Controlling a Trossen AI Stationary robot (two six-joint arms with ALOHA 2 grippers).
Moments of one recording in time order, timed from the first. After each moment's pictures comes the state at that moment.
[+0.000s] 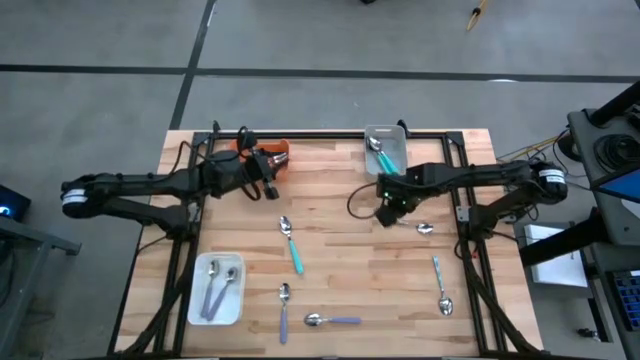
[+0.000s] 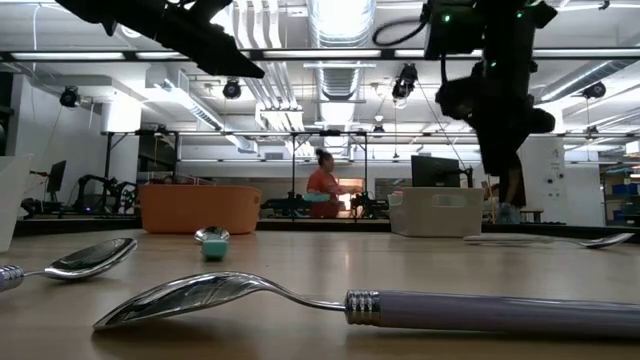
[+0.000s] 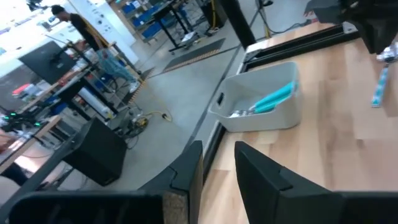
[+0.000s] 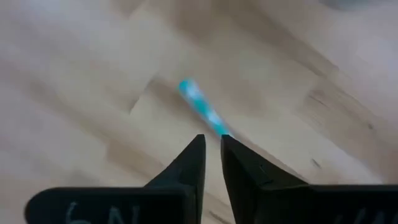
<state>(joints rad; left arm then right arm) 0.21 1.04 0.69 0.14 -0.37 0.47 -0.15 1.39 0.99 -0.99 0.02 0.80</state>
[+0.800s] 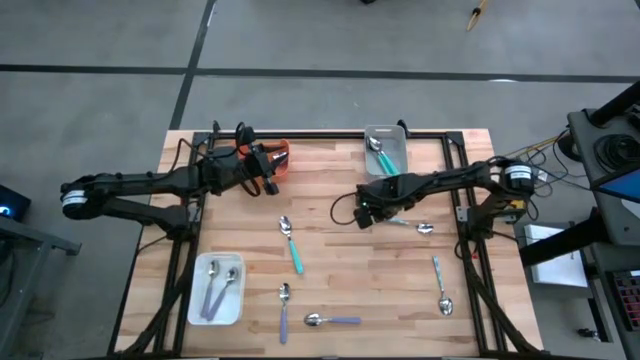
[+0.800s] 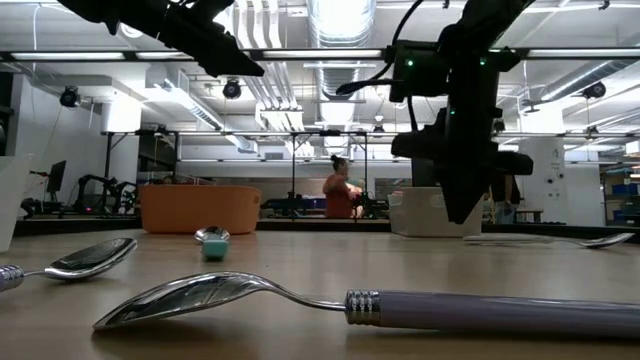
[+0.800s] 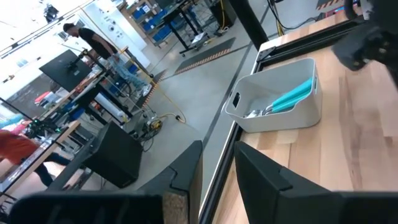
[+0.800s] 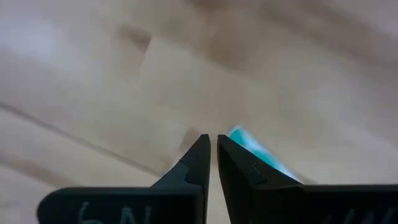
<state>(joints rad) 0.24 1.04 0.70 0.15 -0.38 0.54 -0.12 1.65 0.99 -0.73 0.05 1.03</state>
